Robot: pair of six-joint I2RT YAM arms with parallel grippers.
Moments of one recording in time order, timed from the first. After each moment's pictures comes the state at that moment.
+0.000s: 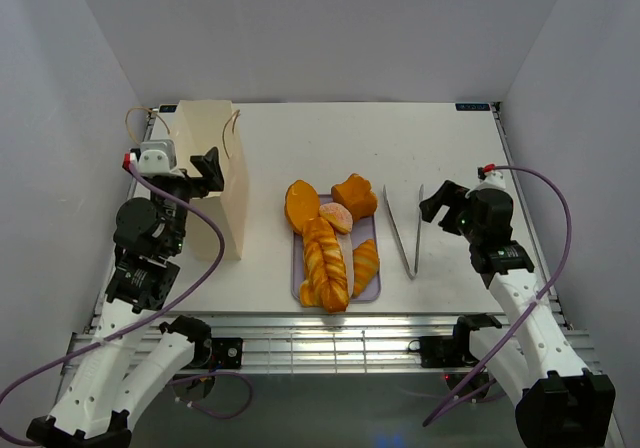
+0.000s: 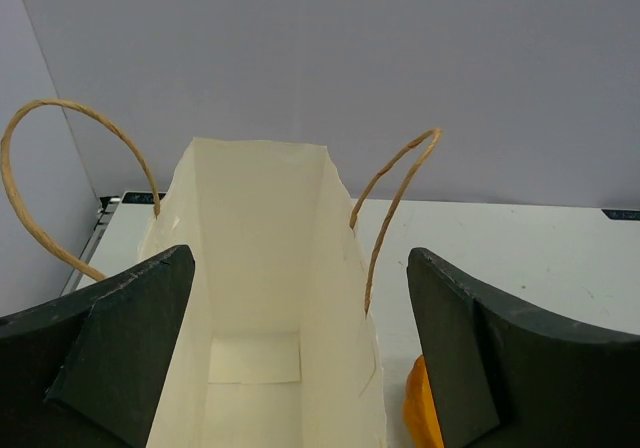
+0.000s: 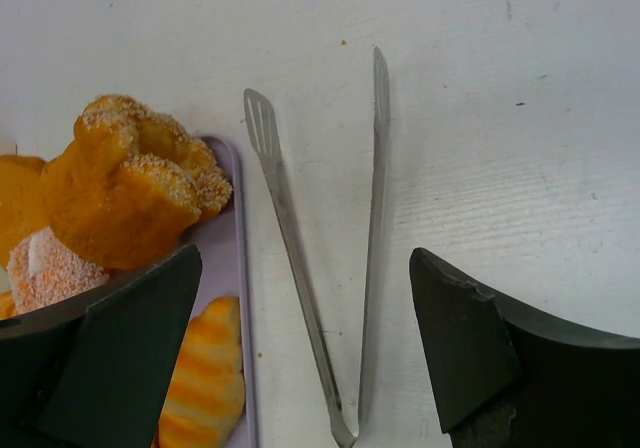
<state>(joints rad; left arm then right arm) -0.36 0.67 0.90 -0.02 -0.31 -0.02 0.11 0.82 0.57 -0.22 -0.10 0.44</state>
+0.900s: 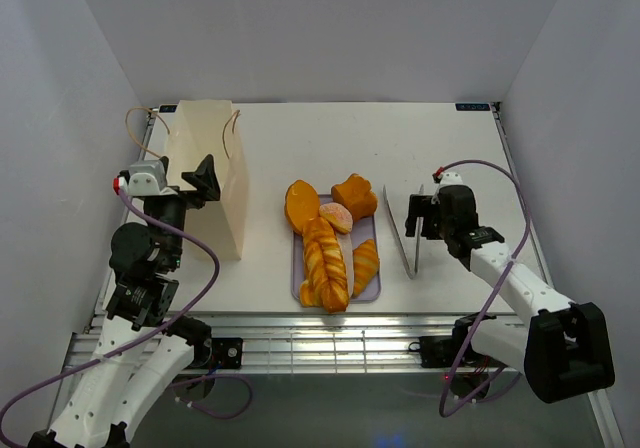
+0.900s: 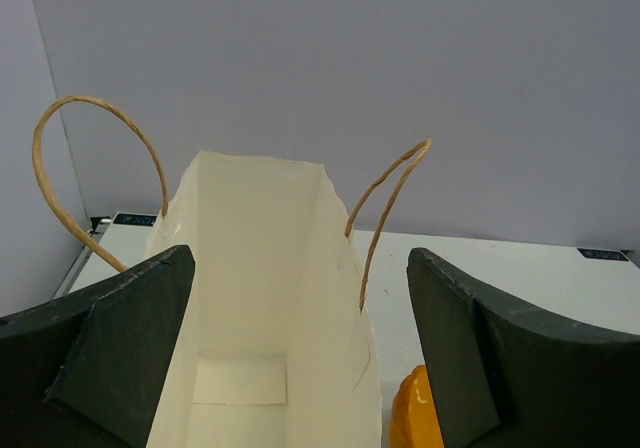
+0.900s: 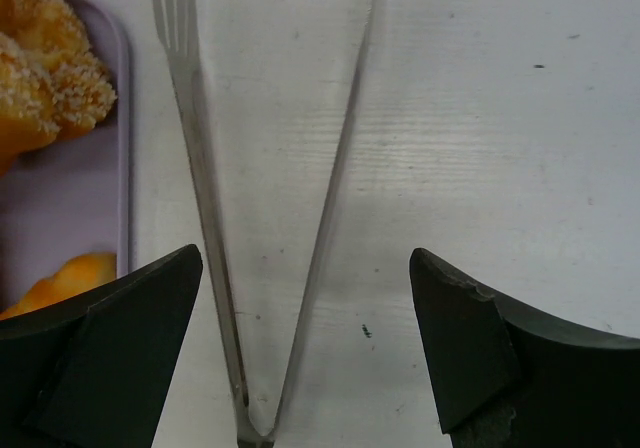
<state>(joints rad) -0.38 0.55 0.77 0.08 -0.33 -0.03 0.24 1.08 0.57 -0.19 0.06 0.21</state>
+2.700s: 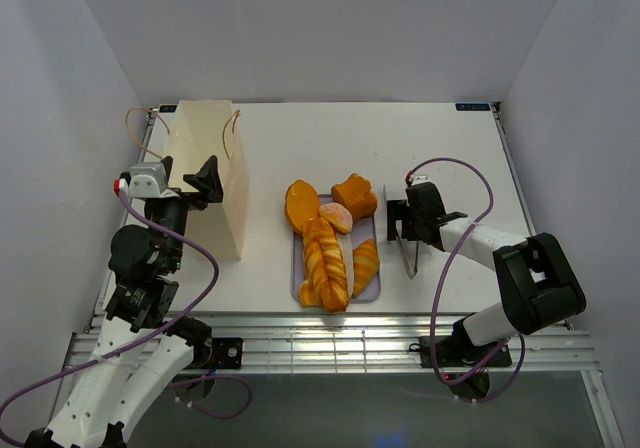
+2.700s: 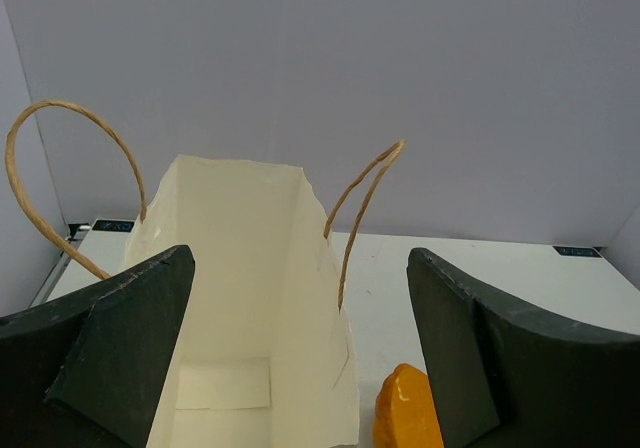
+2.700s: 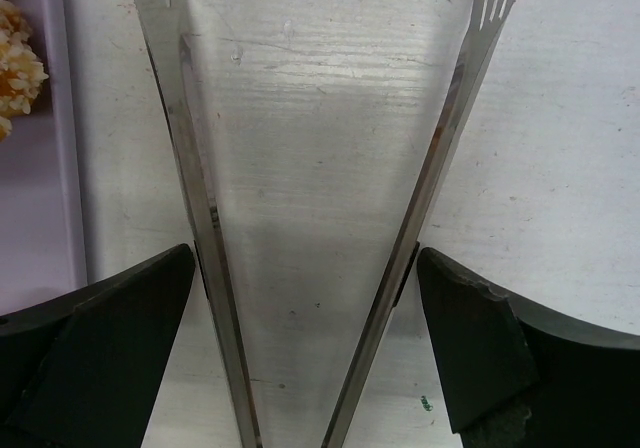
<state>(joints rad) -0.41 0.54 0.77 0.09 -0.32 -0.04 0.40 1.46 0.66 -0.10 0.15 0.24</state>
